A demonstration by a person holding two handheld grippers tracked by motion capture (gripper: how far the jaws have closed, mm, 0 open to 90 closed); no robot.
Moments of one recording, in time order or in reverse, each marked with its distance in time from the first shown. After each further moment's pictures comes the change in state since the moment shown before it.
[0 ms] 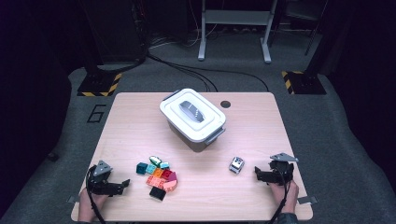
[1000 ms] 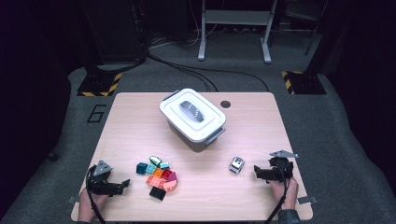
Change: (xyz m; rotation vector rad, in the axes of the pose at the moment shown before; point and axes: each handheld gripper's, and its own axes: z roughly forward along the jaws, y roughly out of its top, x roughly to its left) left arm 0.000 0.000 0.000 -0.001 0.001 -0.001; right arm 0.003 0.014 -0.005 0.049 0.020 0.031
